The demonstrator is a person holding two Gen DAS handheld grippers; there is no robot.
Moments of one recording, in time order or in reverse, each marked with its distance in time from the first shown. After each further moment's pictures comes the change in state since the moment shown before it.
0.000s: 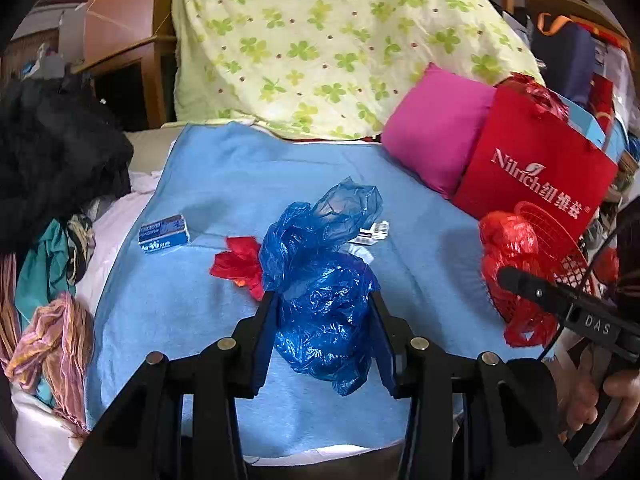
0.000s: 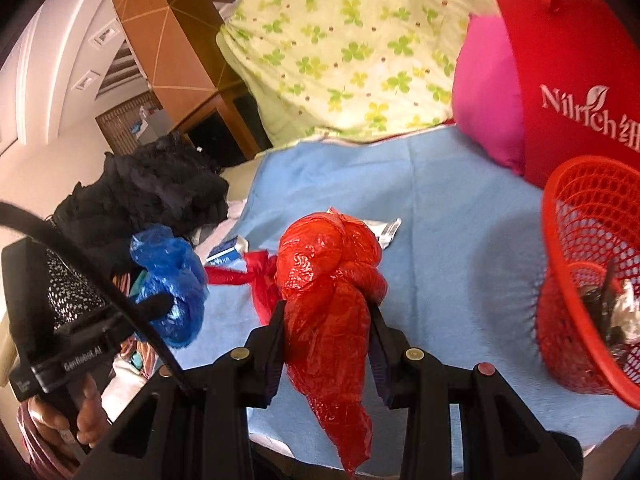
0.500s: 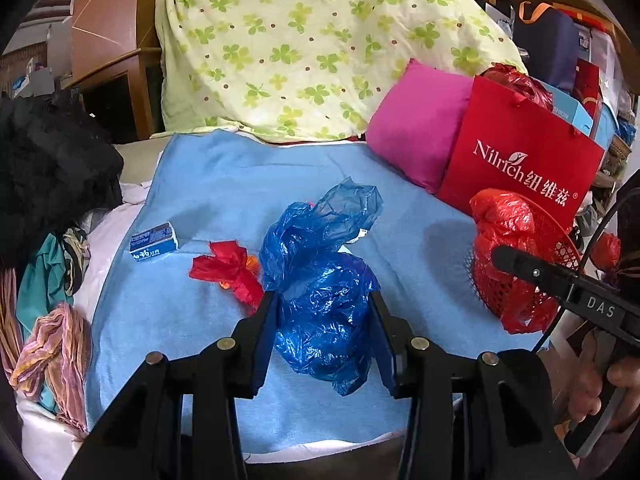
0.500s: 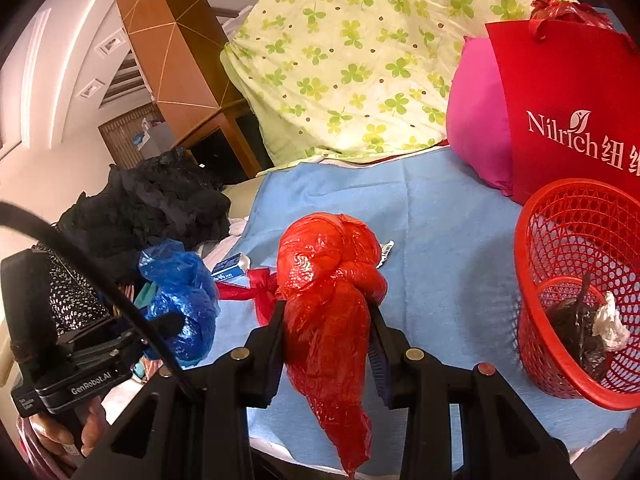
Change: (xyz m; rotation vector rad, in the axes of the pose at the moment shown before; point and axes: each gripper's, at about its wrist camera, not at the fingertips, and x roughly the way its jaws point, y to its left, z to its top) left arm -0.007 -0.022 -0.002 0.041 0.003 -0.008; right arm -0.024 0.002 0.004 -0.006 -0.057 -0.004
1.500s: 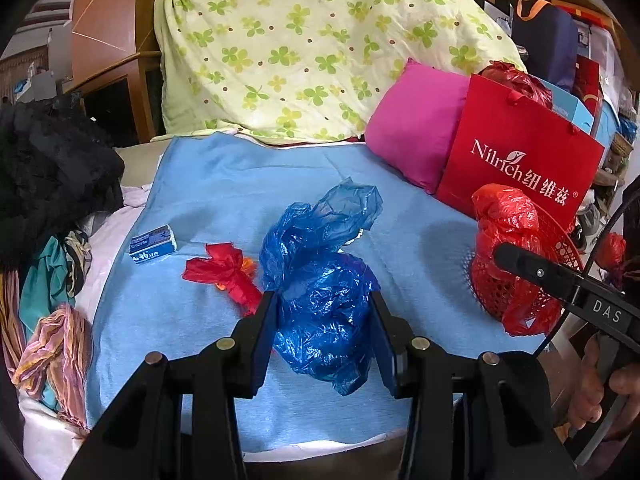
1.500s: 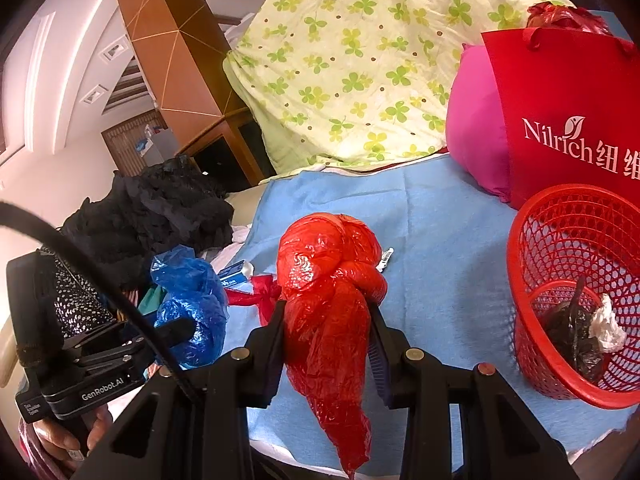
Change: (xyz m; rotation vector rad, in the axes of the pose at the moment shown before) left arm -0.003 -0.012 0.001 0.006 -0.002 0.016; right arm -0.012 -0.005 -0.003 0.004 -0.031 0.008
